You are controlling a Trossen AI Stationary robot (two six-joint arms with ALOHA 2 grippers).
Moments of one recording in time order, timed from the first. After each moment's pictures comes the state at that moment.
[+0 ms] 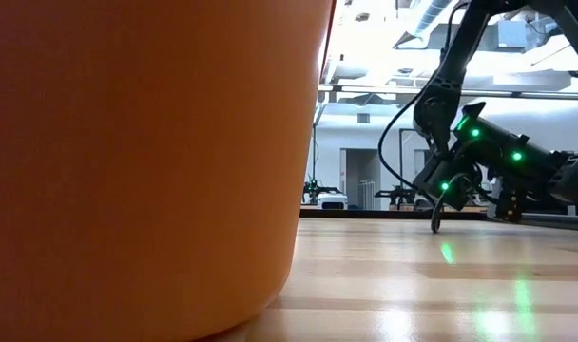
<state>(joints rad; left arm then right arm) 0.24 1.60 2.01 -1.07 0.02 0.07 -0.33 1.95 0.82 -1.41 0.04 0.09</state>
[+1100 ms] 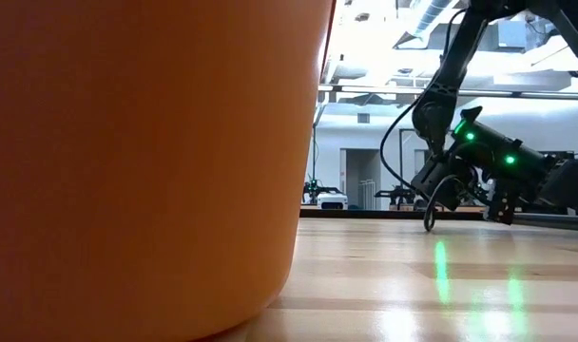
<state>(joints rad) 0.24 1.60 2.04 -1.15 0.01 0.09 -0.42 1.95 0.82 -1.39 0.04 0.10</state>
